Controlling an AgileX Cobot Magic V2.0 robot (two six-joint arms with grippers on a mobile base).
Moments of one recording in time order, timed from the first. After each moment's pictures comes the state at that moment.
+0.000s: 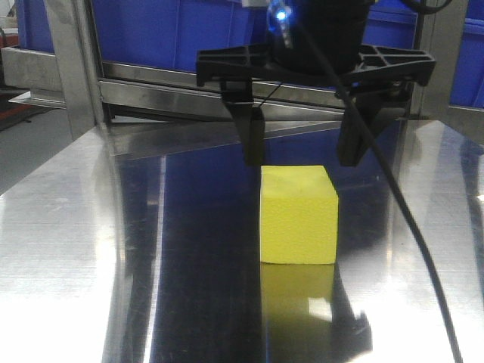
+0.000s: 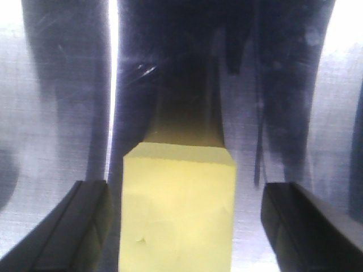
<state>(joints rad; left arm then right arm) 0.01 -0.01 0.00 -0.01 0.05 0.04 0.75 1.70 -1.35 -0.17 0.98 0.86</state>
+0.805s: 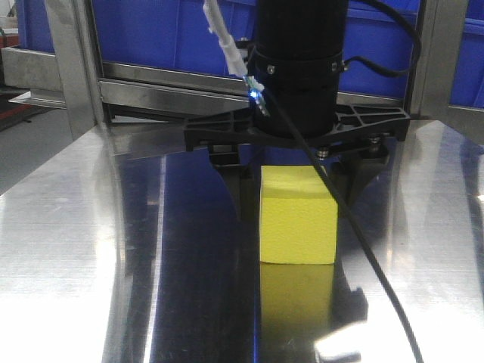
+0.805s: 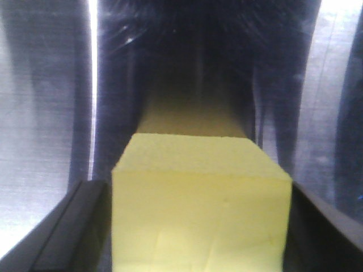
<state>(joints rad) 0.01 -0.01 0.00 -0.01 0.05 0.04 0.76 1.83 -1.35 -0.14 0.98 0.88</state>
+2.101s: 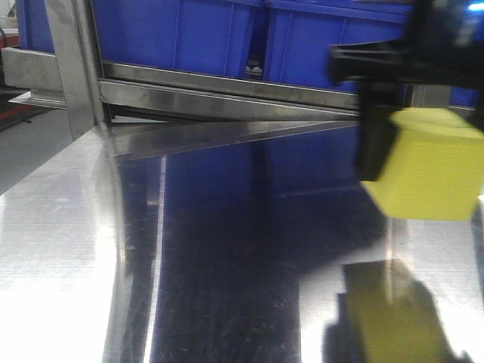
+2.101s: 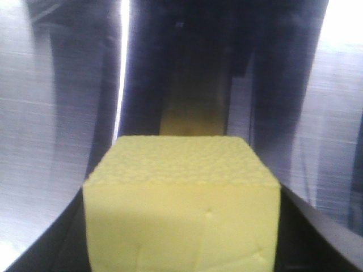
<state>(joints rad) 0.01 -0.01 0.00 -0.01 0.05 0.04 0.50 1.37 -0.97 -0.03 0.87 0.51</state>
